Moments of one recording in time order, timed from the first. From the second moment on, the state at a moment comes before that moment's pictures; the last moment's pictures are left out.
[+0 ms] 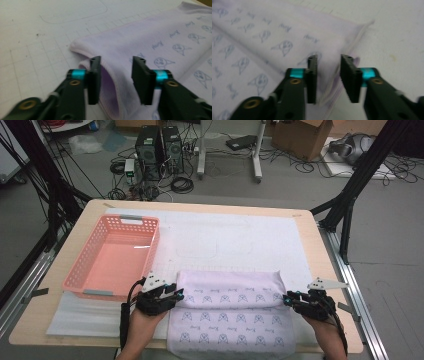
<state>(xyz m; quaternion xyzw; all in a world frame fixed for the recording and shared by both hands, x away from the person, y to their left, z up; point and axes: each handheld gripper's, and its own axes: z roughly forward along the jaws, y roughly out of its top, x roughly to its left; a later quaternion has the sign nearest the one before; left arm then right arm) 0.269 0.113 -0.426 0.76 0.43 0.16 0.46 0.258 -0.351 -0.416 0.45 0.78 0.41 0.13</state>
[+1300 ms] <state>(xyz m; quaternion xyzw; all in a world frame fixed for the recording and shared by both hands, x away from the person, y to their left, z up) 0.298 0.122 -0.416 0.74 0.44 0.12 0.49 0.295 -0.346 -0.404 0.45 0.78 0.41 0.16</state>
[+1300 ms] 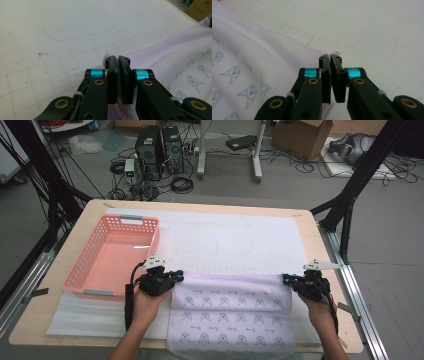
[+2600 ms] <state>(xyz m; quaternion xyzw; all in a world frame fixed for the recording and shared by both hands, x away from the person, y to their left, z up) 0.290 0.118 -0.436 0.77 0.45 0.14 0.44 0.264 -0.350 -0.429 0.47 0.78 0.37 0.18</state>
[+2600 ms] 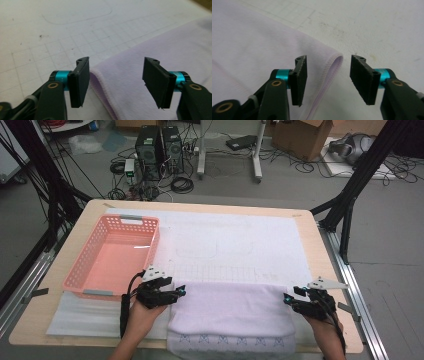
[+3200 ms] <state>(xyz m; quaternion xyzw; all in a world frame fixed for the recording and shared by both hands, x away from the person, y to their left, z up) 0.285 0.113 -0.449 0.77 0.45 0.15 0.42 0.270 -0.336 -0.444 0.44 0.80 0.37 0.14</state>
